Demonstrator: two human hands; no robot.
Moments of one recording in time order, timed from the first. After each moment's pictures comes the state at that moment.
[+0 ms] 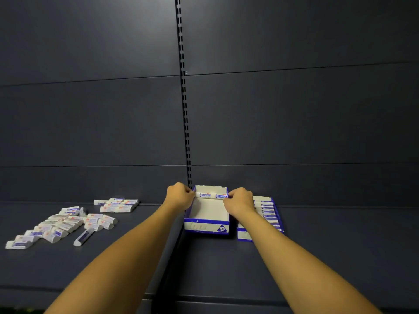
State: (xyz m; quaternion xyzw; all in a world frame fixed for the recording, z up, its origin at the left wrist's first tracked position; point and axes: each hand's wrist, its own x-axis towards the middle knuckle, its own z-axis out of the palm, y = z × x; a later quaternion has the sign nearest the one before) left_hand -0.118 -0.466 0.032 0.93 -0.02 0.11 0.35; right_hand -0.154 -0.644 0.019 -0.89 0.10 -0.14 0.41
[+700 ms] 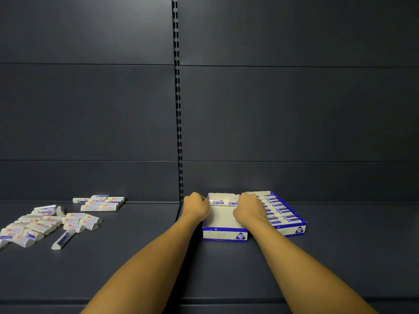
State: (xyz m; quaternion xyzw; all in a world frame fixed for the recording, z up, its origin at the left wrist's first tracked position) left_hand -0.096 -0.521 -0.021 0.92 -0.04 0.07 0.39; right_hand -0.167 -0.674 0.003 -0.96 0.15 -0.14 0.17
